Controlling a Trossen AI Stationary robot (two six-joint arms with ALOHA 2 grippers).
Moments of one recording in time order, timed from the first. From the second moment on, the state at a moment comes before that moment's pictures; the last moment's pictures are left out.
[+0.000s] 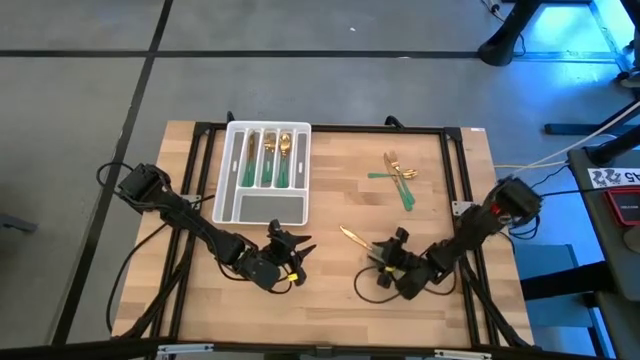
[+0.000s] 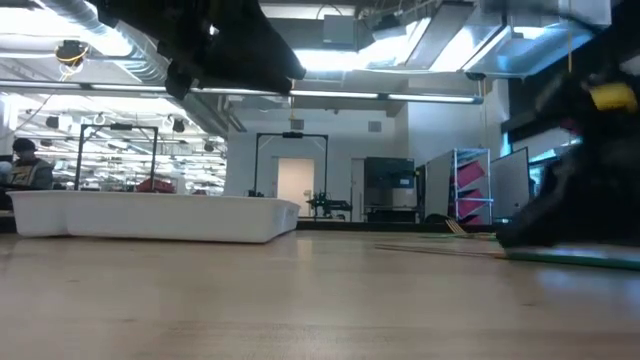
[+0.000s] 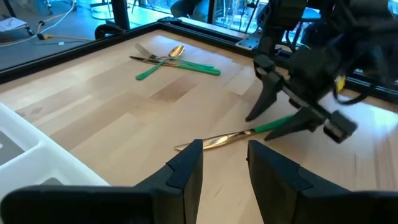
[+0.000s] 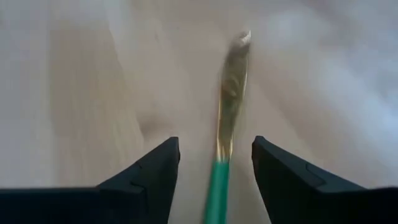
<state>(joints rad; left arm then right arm) -0.55 1.67 0.89 0.21 -0.98 -0.62 0.70 1.73 0.54 0.15 0.85 0.81</state>
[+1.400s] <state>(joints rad) -0.55 1.67 0.89 0.20 -0.98 -0.63 0.70 1.89 0.21 1.26 0.97 0.44</state>
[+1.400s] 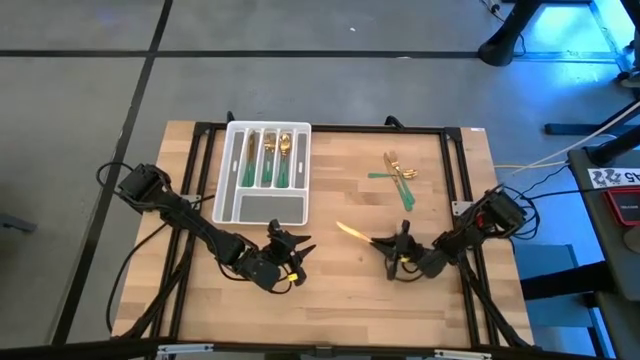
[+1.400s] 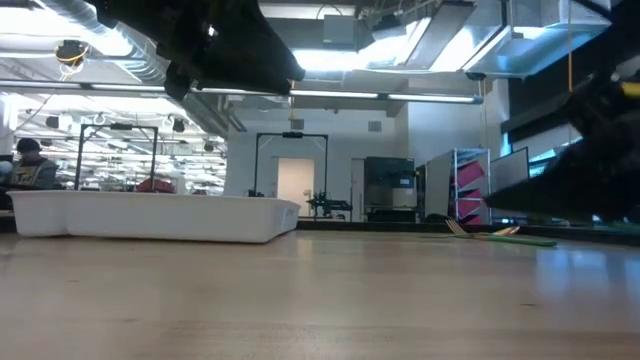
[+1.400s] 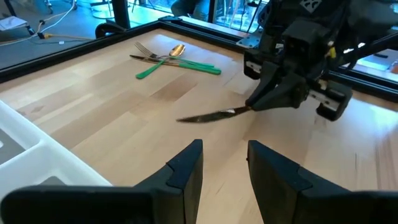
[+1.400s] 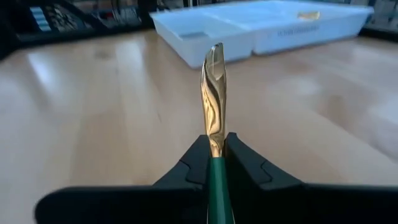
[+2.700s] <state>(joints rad) -0.21 2.26 1.01 1.34 -0.35 -0.59 0.70 1.82 0.26 1.46 1.06 0.19</state>
